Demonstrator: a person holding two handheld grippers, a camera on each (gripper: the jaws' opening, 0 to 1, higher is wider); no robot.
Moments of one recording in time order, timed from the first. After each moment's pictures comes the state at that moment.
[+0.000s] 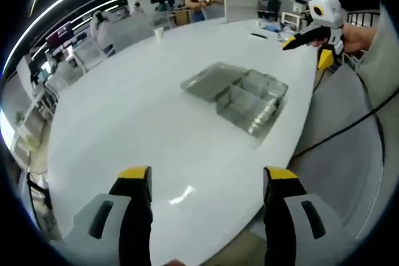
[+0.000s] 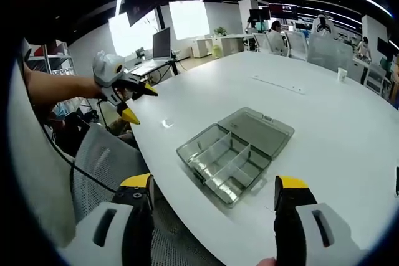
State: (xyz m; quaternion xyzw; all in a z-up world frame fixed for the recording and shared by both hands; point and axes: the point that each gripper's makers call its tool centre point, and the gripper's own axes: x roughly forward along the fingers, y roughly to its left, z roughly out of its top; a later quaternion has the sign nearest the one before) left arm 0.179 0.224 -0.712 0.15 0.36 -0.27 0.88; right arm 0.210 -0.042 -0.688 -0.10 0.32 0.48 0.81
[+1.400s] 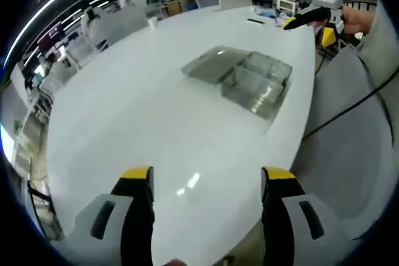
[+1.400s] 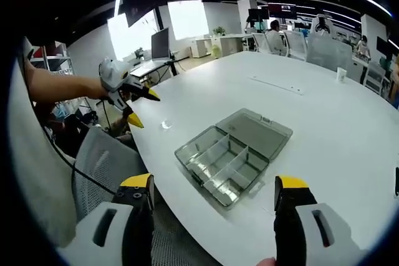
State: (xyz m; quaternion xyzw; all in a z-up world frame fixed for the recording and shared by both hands) left arm 0.185 0.243 -0.738 0.18 0.39 -0.29 0.86; right arm 0.215 -0.041 -0.685 -0.10 0.32 0.48 0.81
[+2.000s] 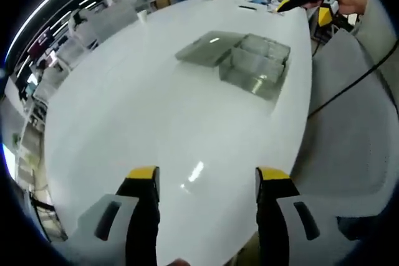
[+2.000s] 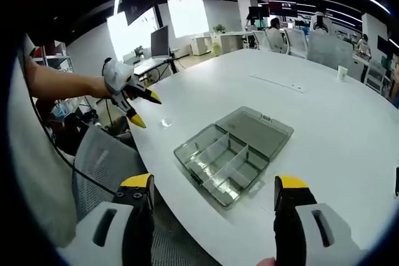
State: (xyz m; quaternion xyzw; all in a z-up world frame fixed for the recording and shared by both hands) left arm 0.186 0.255 -0.760 0.22 0.41 -0.31 0.83; right arm 0.217 -0.040 -0.689 -0.10 0.33 0.48 0.81
